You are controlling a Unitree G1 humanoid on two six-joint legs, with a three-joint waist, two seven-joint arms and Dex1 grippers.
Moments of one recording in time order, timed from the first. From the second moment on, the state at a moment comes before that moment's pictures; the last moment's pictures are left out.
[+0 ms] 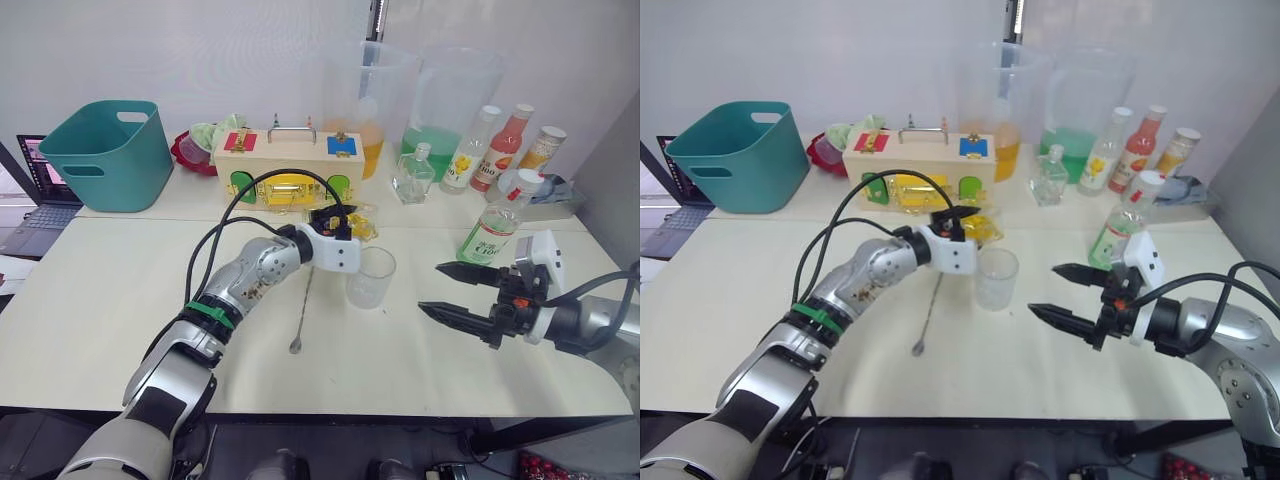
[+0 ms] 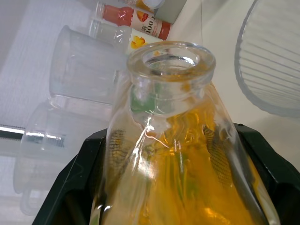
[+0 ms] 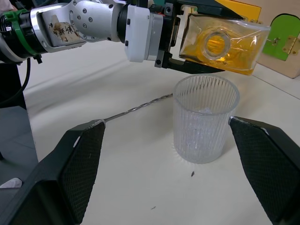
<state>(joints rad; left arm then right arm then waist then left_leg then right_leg) -0.98 0.36 -0.44 0.59 0.62 -0.44 -0.31 -0.18 -0.87 -0.32 -0.46 0.84 0.72 0.88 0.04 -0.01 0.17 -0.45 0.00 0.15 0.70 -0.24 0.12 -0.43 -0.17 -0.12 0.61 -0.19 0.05</state>
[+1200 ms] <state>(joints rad) -1.09 0.38 -0.54 0.69 0.89 -0.57 0.01 -0.13 -0.88 -0.33 -0.46 0.85 0.73 0.86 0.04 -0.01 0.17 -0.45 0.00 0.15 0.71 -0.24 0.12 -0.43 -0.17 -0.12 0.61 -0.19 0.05</state>
